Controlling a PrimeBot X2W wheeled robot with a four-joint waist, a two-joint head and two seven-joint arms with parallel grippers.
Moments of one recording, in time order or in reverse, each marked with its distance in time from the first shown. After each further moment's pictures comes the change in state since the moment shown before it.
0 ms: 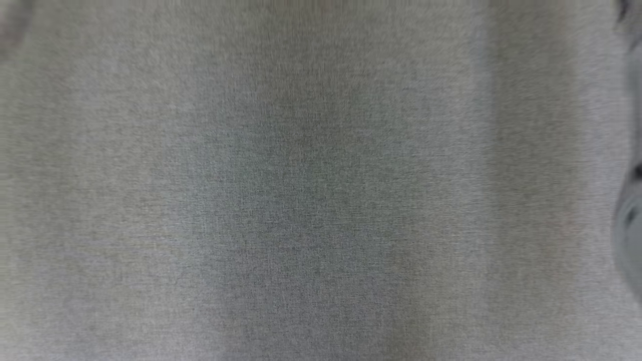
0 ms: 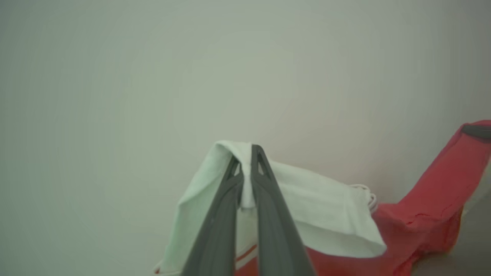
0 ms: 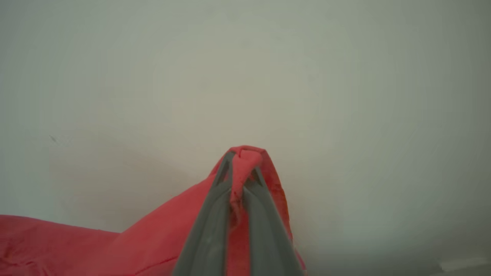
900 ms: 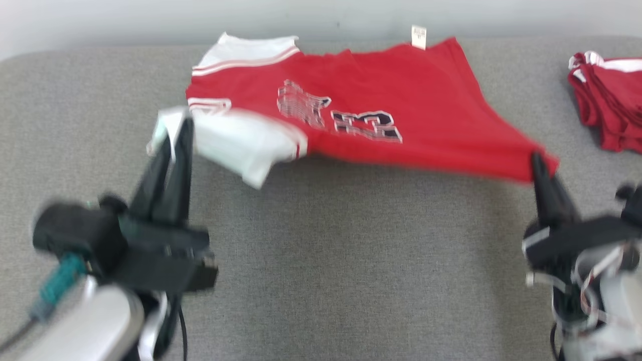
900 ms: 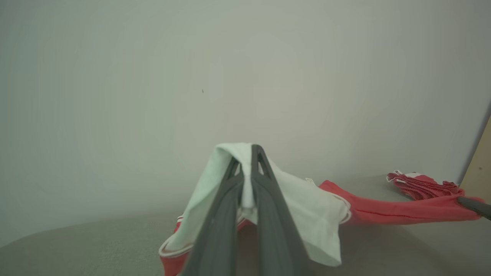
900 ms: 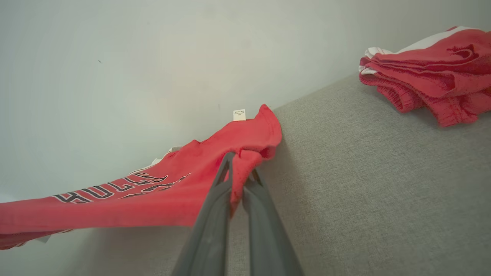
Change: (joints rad) left arm 1.277 0.137 0.220 -0.906 0.040 0.412 0.000; right arm 1.313 -0.094 0.098 -0.756 0.467 0.000 0.124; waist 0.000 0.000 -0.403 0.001
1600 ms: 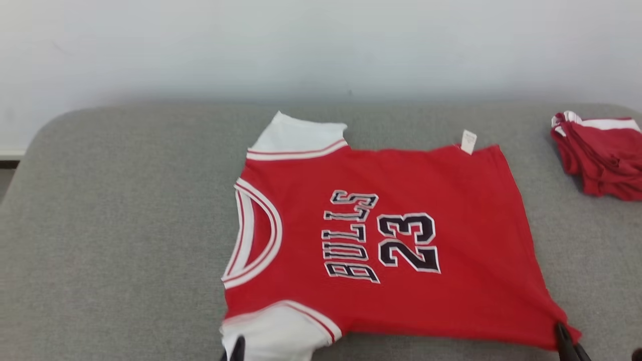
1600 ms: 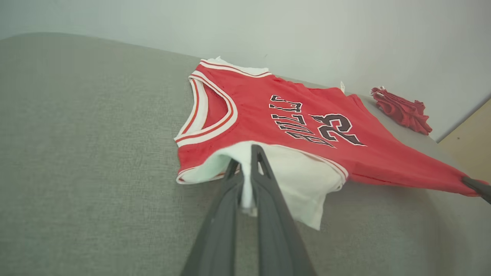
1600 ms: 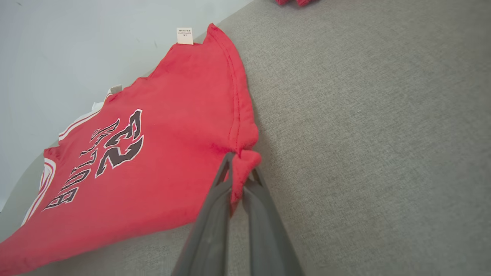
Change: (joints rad) left arm 0.626 -0.144 -0.004 0.005 0.000 0.005 0.000; right arm 0.533 0.128 -0.193 -0.160 -0.100 0.000 0.104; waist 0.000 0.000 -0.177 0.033
